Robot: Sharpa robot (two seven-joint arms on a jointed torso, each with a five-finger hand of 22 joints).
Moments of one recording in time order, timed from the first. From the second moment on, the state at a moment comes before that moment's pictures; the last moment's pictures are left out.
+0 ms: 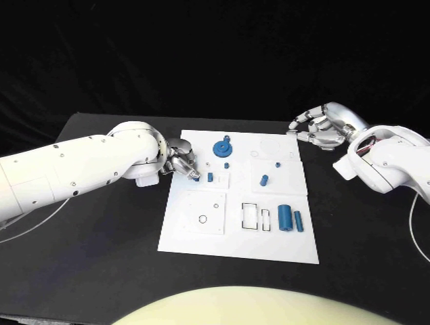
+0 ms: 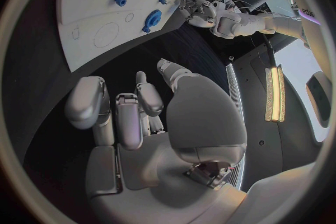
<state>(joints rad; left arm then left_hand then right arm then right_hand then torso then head) 1.24 -0.73 -0.06 1.40 -1.12 0.20 -0.40 1.08 -0.20 0.71 0.11 0.58 0.87 0.05 0.84 0.74 1.36 -0.05 1.24 1.04 1.47 -0.10 1.57 1.31 0.04 1.47 0.01 1.50 1.31 1.29 -0.90 -0.14 1.44 -0.88 -0.41 0.11 1.20 -0.17 0.37 0.18 0.20 0.90 0.13 0.22 0.60 1.38 0.04 1.14 1.20 1.47 -0.04 1.42 1.31 0.10 1.43 0.07 1.13 1.10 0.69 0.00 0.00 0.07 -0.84</state>
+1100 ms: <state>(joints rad) 1.24 -0.69 -0.06 1.37 -1.11 0.20 -0.46 1.02 -0.19 0.66 0.11 0.55 0.93 0.01 0.89 0.83 1.38 -0.07 1.24 1.07 1.46 -0.12 1.57 1.31 0.04 1.47 -0.01 1.50 1.31 1.29 -0.90 -0.14 1.44 -0.88 -0.41 0.11 1.20 -0.17 0.37 0.18 0.20 0.90 0.13 0.22 0.60 1.38 0.04 1.14 1.20 1.47 -0.04 1.42 1.31 0.10 1.43 0.07 1.12 1.10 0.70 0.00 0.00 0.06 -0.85</state>
